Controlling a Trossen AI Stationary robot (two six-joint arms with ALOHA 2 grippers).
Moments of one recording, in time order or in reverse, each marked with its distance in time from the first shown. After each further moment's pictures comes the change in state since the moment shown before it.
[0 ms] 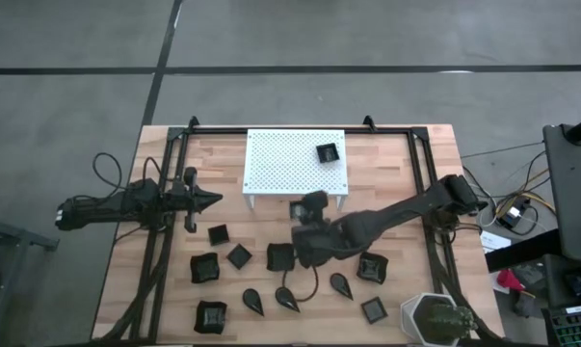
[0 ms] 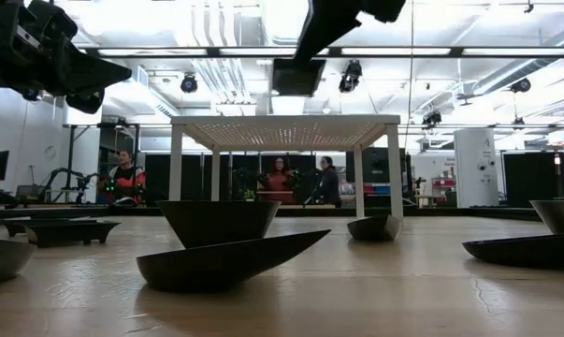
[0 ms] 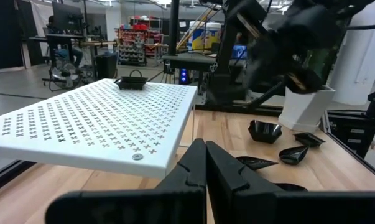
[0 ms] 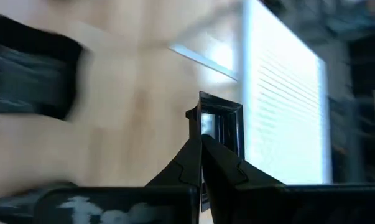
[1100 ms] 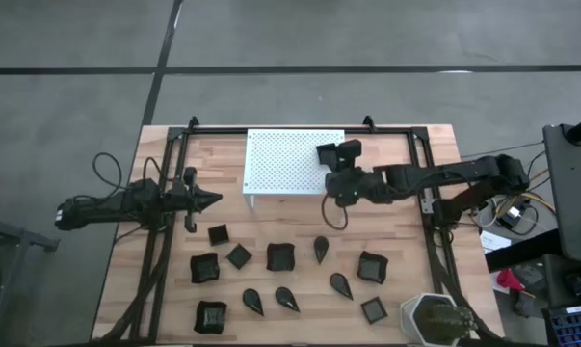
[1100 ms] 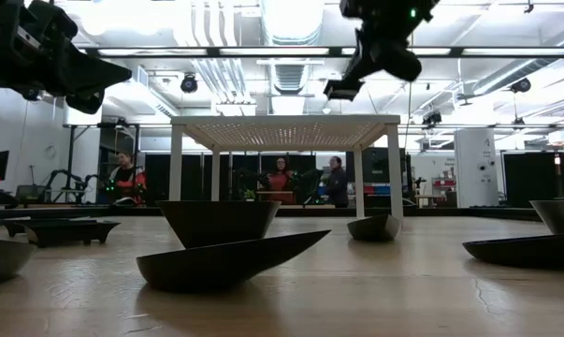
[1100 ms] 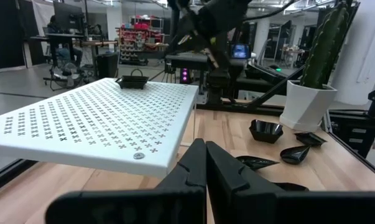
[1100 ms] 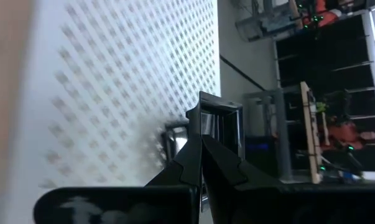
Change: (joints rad) left arm 0.000 0.000 0.000 -0.003 -0.004 0.000; right arm -0.328 -0.493 -0.577 0.460 0.007 -0.517
